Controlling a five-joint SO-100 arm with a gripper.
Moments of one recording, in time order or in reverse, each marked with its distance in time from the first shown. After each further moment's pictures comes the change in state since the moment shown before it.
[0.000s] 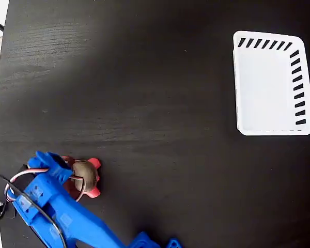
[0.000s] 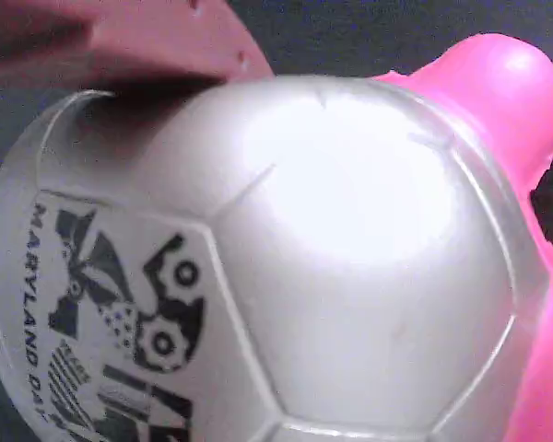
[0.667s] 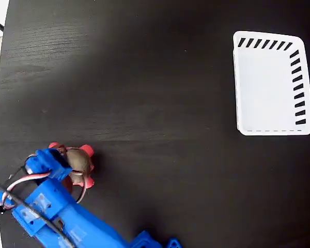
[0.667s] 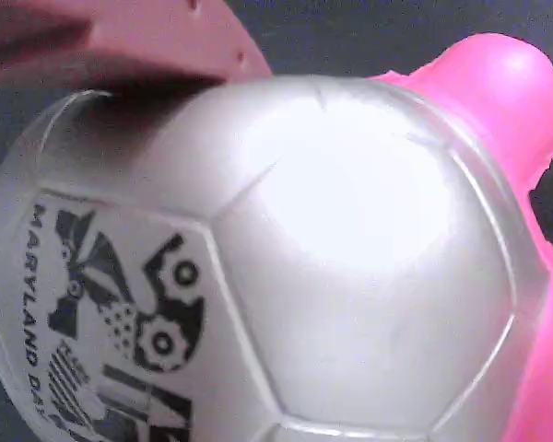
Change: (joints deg) arm 5.4 8.0 -8.4 7.6 -4.0
